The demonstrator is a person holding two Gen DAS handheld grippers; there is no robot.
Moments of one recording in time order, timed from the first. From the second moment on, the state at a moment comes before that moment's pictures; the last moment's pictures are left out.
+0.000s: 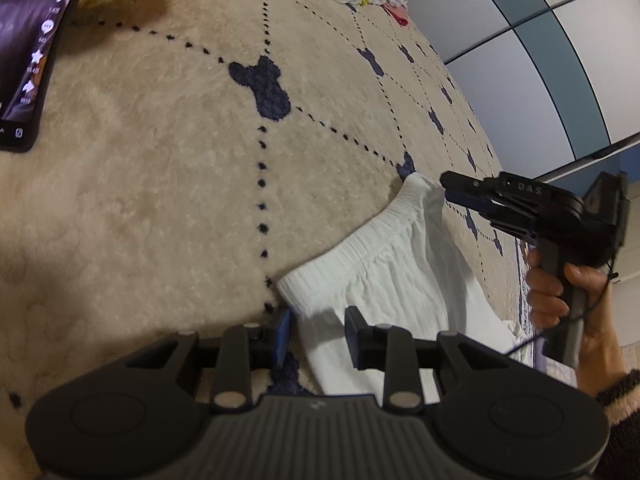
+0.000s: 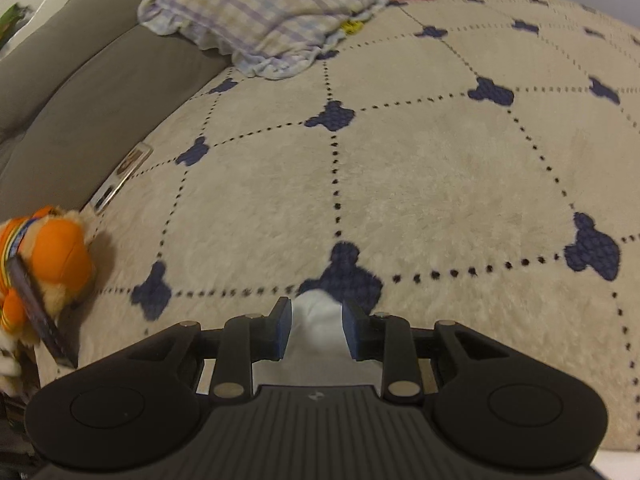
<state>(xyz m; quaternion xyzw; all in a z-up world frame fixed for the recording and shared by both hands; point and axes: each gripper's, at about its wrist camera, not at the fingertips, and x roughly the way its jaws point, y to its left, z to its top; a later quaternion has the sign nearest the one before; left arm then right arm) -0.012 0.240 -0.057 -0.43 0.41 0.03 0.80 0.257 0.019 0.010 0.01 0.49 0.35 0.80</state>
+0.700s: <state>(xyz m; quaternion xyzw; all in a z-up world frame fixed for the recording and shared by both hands) -0.015 0.247 -0.059 -0.44 0.39 0.05 0.81 0.249 0.039 -0.007 -0.07 0.48 0.37 0.79</state>
